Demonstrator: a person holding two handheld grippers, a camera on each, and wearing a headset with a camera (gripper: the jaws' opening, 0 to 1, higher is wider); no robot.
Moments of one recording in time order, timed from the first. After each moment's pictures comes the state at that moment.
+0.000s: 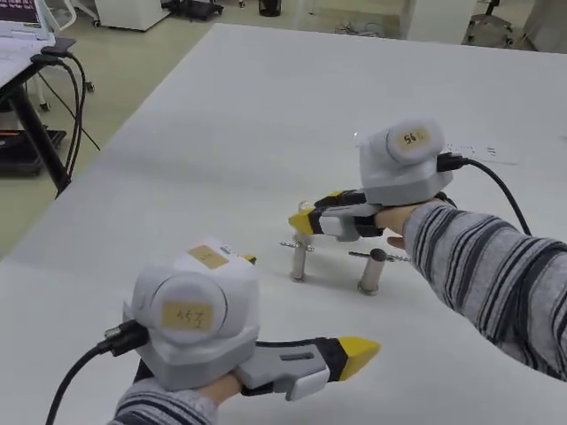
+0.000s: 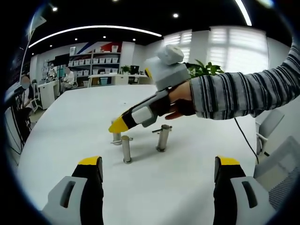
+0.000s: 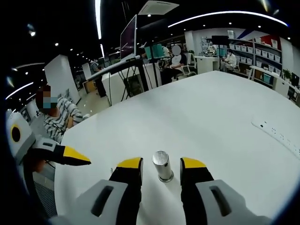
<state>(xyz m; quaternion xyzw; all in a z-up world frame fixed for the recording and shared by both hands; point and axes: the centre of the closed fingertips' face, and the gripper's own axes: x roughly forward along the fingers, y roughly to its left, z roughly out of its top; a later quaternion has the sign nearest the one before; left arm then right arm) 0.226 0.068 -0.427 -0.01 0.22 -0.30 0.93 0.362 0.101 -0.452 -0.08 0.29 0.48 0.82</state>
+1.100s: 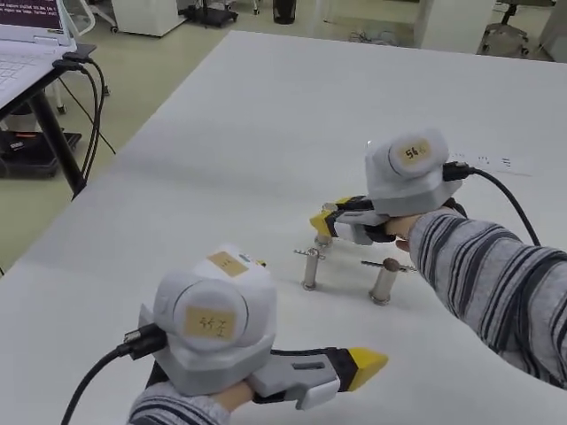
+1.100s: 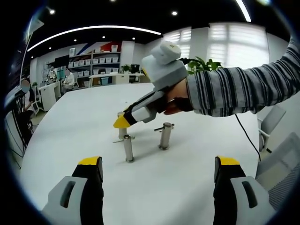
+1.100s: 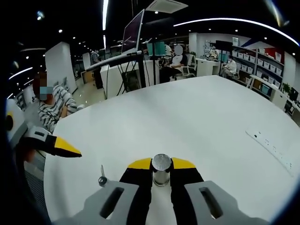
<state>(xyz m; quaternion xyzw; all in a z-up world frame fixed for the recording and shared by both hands) 0.226 0.070 -0.429 0.01 0.22 -0.30 0.93 0.367 0.092 -0.443 -0.15 0.27 0.47 0.83</state>
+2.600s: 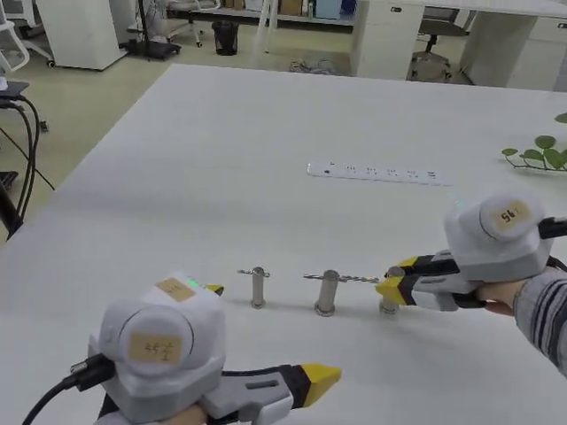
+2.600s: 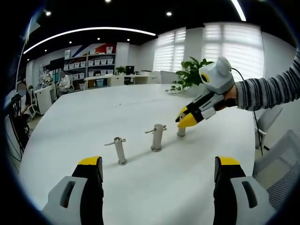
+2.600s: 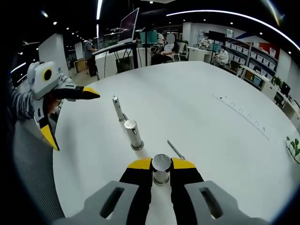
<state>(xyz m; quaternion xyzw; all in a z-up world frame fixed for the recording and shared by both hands) 0.221 0.056 -0.426 0.02 0.21 -0.32 0.92 0.294 -0.065 -0.447 -0.18 0.32 0.43 0.83</state>
